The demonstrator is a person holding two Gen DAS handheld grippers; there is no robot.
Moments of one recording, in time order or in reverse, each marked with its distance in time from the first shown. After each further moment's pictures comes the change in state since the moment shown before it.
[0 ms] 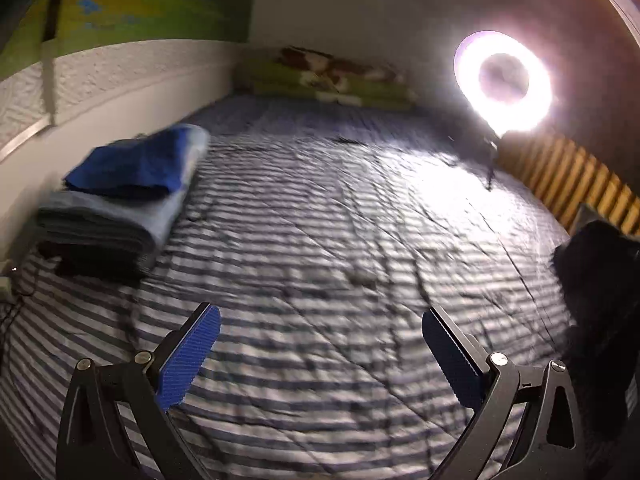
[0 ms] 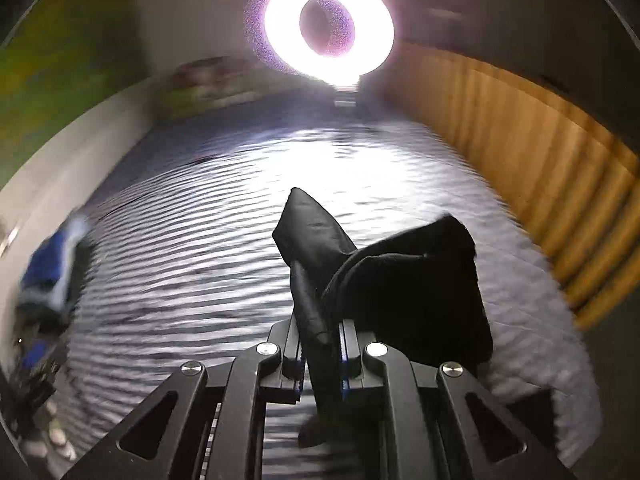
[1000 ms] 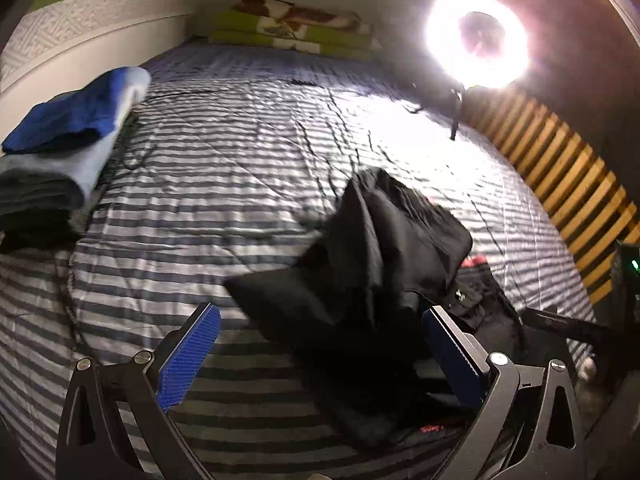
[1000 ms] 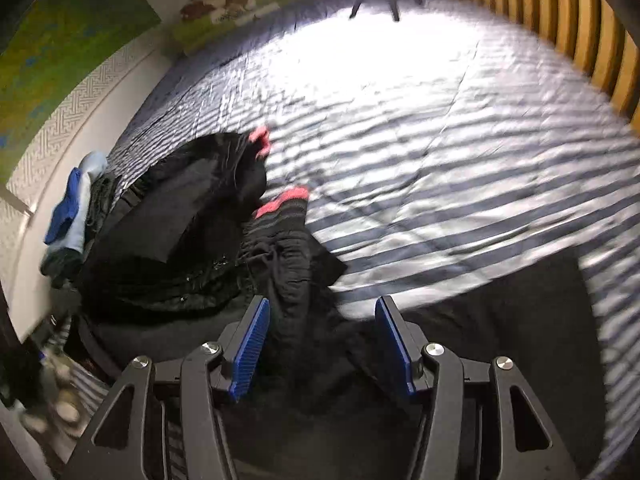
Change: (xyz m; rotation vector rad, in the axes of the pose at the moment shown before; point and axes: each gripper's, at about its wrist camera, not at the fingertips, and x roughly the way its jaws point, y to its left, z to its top) left arm 0.046 -0.020 -0.022 0.050 0.220 -0.184; right arm 0.118 0.014 -0.085 0.146 0.328 0.213
